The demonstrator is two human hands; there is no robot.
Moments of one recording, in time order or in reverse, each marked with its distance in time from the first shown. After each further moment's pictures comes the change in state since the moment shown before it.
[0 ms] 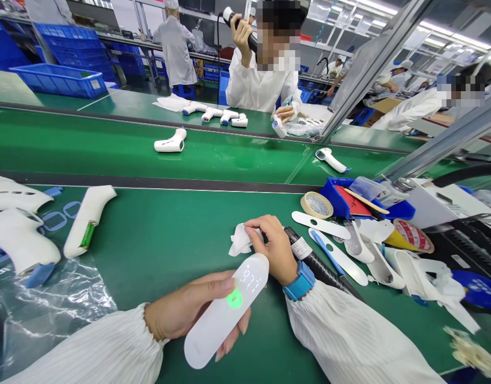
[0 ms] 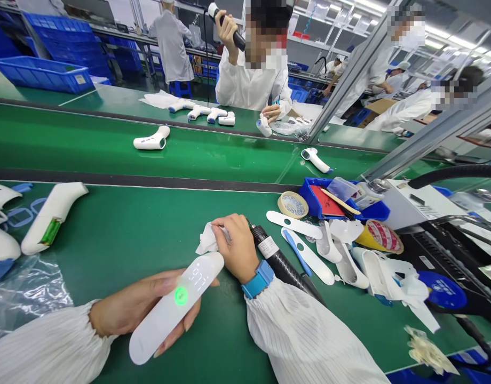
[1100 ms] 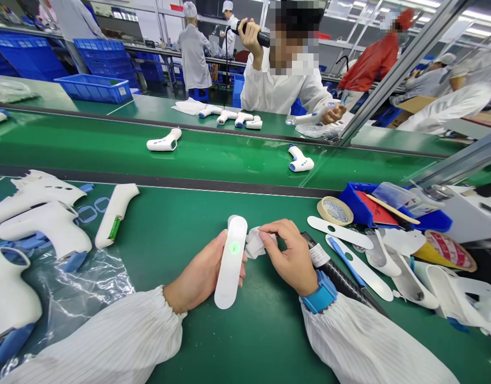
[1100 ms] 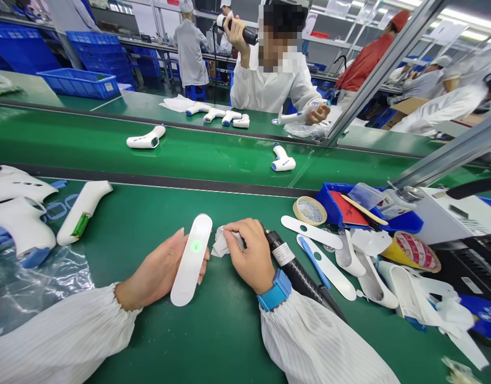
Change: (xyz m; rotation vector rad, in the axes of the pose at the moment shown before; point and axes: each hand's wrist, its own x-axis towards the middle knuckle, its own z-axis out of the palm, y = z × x) left_hand 0.009 0.019 -0.005 -0.029 0.474 0.268; right_hand -0.002 -0.009 -0.005 0.073 0.011 -0.040
